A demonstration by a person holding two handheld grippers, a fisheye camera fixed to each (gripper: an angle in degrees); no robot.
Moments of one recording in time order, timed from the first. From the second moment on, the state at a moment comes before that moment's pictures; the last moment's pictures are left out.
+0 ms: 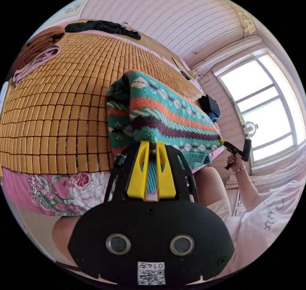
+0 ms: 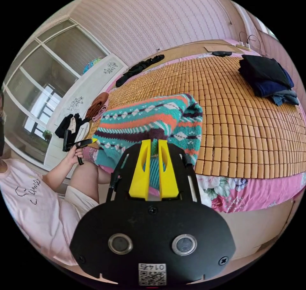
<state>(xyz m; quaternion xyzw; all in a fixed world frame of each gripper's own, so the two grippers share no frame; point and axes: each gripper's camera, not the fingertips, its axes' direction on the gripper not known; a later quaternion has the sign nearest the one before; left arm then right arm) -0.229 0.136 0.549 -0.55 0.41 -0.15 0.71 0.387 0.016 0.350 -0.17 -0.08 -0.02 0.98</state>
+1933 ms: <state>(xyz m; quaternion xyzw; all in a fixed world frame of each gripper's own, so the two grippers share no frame) -0.017 0.275 0.458 -0.42 0.45 0.17 0.77 -0.012 -0.009 0.720 -0.40 0.24 -0.48 0.75</state>
